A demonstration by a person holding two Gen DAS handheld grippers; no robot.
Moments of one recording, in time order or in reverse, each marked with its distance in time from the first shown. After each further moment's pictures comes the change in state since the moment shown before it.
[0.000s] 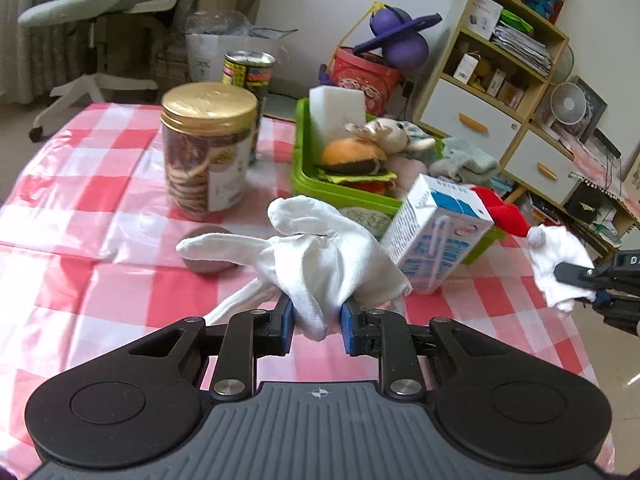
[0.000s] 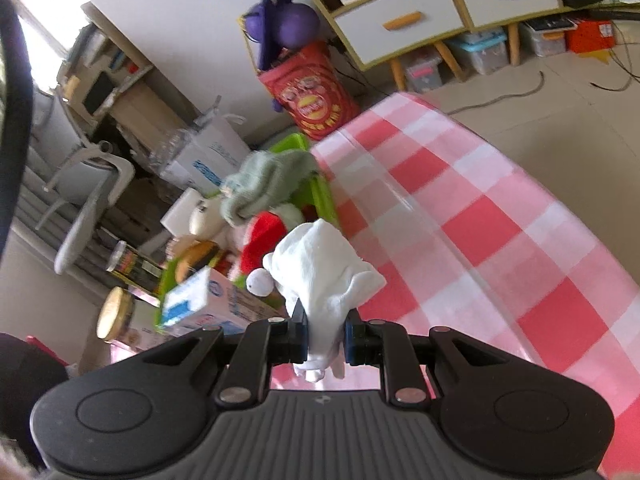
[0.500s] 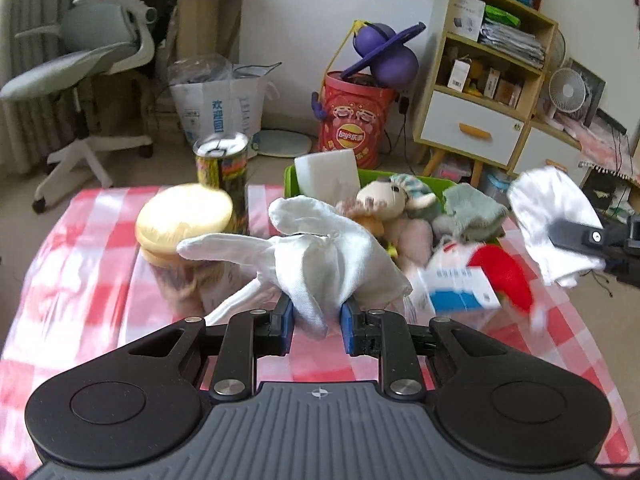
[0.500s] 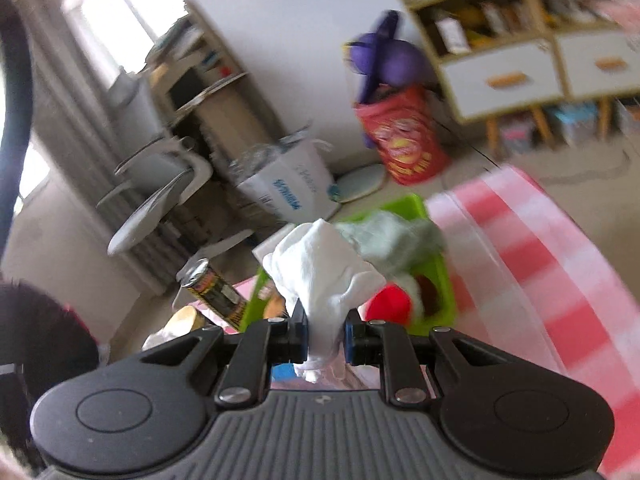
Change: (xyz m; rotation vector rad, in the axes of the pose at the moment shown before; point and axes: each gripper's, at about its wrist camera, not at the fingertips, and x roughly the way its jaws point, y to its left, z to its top) left arm 0.018 -0.030 0.074 0.157 -0.043 0.064; right arm 0.015 0.074 0.035 -0.234 -0.083 0.173
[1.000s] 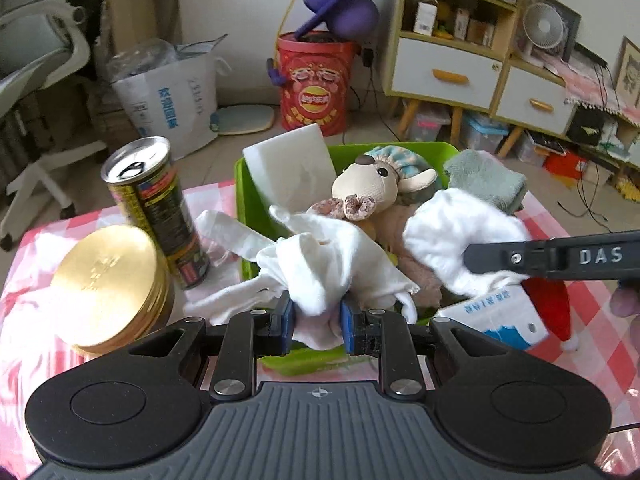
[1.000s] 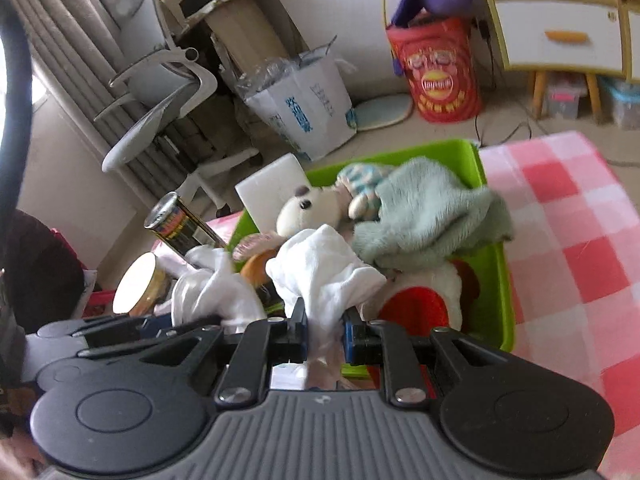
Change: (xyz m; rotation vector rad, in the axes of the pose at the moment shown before) left arm 0.080 -0.012 0.026 0.168 0.119 -0.060; right arm 0.116 -0.014 0.007 -0.076 0.256 0.026
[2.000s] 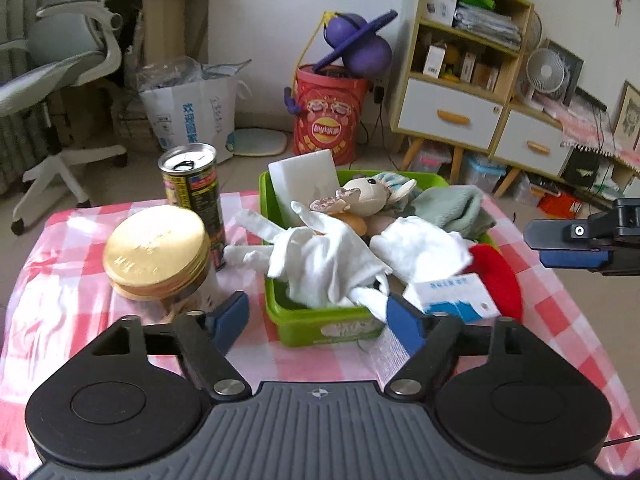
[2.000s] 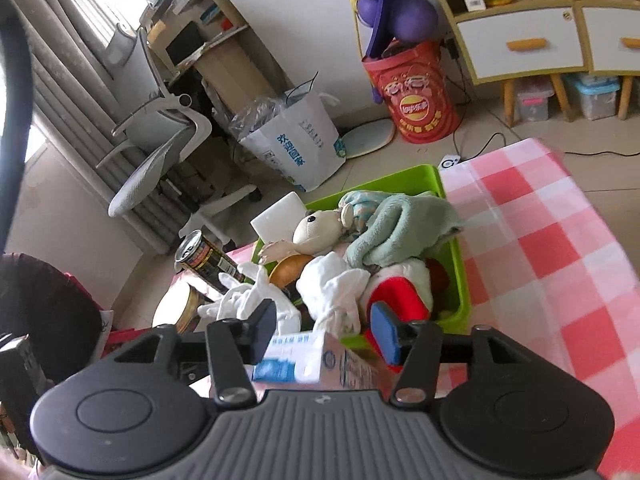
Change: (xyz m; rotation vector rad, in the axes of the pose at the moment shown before) left arm -0.072 0.004 -0.031 -0.106 -0.110 0.002; right arm -0.089 0.005 -0.017 0.089 -0.105 -0.010
